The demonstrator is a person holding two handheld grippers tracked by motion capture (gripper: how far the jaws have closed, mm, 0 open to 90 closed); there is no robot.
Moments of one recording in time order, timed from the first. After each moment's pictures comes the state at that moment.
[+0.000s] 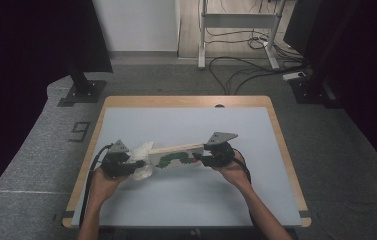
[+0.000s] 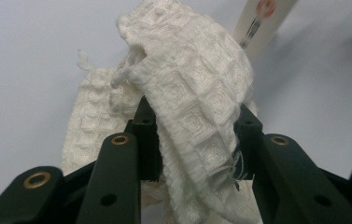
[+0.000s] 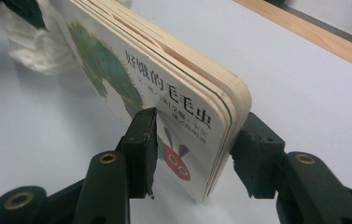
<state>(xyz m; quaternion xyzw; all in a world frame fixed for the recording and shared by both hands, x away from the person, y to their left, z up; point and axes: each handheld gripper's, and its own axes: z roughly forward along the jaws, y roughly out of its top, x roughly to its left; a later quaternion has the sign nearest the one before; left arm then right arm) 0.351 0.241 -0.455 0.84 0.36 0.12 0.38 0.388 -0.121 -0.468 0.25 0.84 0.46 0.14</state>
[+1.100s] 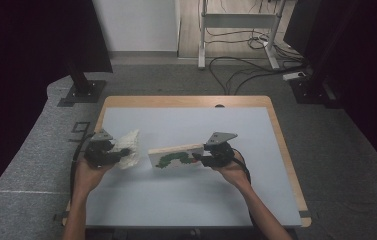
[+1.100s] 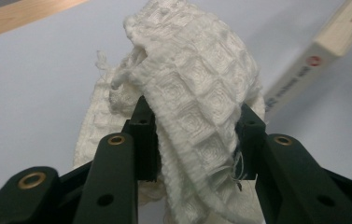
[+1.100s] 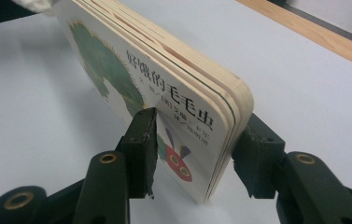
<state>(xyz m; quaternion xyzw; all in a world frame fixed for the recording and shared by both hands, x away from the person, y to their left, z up) 0.366 0.284 -0.425 0.83 0.40 0.16 0.37 0.388 -0.120 -0.468 0.25 0.84 0.46 0.14</state>
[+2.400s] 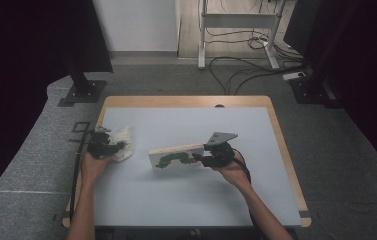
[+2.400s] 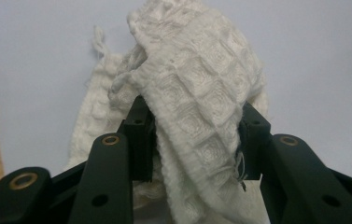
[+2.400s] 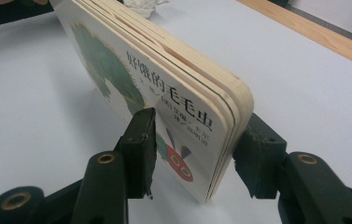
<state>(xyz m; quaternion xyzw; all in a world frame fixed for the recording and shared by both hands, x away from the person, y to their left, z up) 0.432 0.314 -0.495 0.79 0.50 0.16 0.32 0.388 -0.121 -0.468 0.25 0.84 0.46 0.14</state>
